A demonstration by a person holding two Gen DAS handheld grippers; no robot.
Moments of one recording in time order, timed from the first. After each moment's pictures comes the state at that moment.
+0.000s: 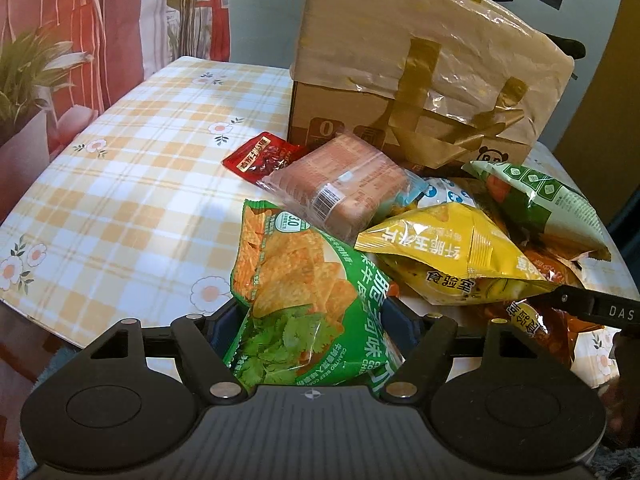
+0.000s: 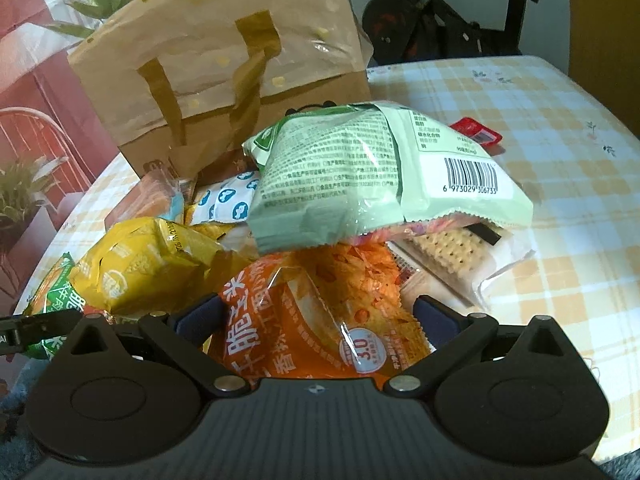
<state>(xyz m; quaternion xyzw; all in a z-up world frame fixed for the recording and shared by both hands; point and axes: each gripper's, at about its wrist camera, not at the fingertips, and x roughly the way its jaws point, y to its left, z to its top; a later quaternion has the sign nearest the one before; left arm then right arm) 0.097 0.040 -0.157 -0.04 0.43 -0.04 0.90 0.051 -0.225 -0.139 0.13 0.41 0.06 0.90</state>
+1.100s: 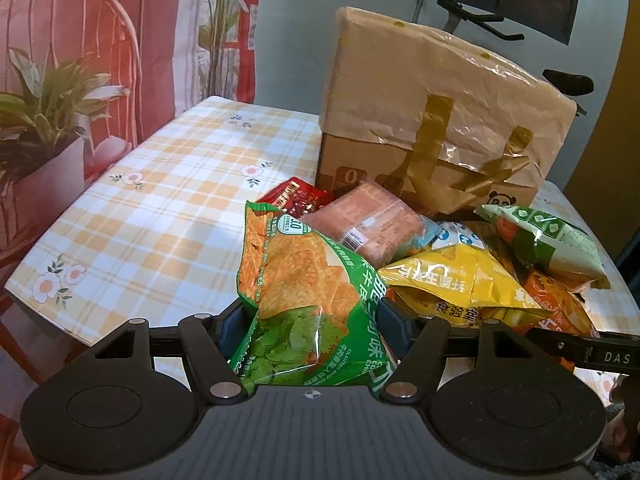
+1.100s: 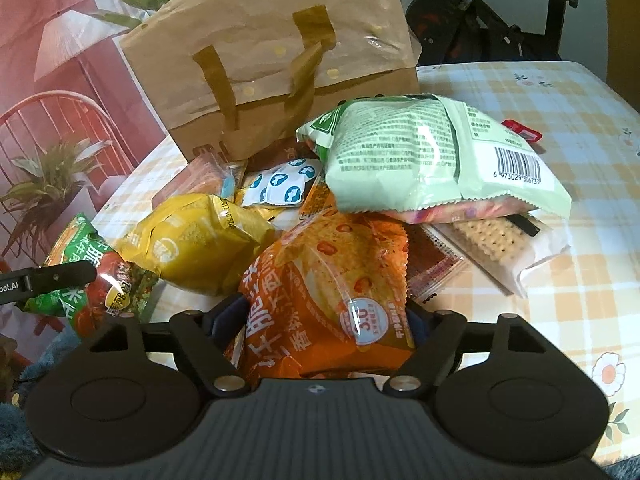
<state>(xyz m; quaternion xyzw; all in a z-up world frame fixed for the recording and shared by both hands) 0.076 0.051 -0.137 -0.04 0.36 0.00 0.93 0.040 -0.212 -0.136 0.13 0.41 0.12 0.90</state>
